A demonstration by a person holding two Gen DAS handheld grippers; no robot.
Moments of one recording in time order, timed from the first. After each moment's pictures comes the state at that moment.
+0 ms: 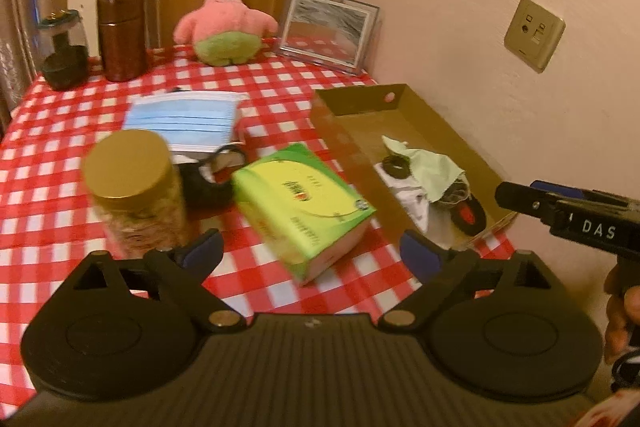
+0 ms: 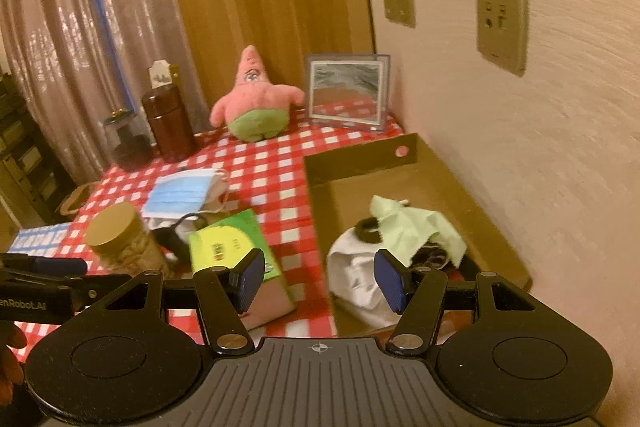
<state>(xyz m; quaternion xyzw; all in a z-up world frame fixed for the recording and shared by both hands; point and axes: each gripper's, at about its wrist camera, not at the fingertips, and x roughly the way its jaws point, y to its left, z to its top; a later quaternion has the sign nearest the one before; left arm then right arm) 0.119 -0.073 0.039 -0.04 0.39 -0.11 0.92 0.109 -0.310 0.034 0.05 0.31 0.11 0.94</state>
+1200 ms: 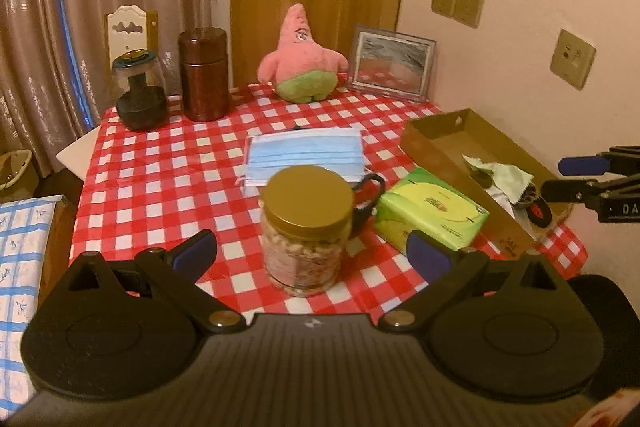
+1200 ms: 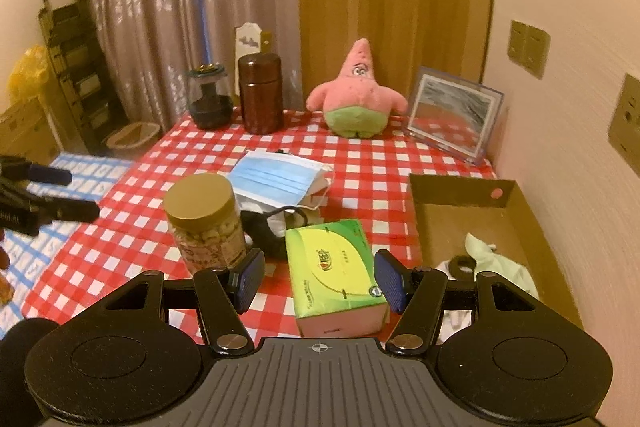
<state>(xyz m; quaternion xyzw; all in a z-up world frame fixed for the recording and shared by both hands) 0.103 0.081 0.065 0.01 0.34 -0.09 0.94 0.117 -0.204 0.043 -0.06 0.30 0.21 0.93</state>
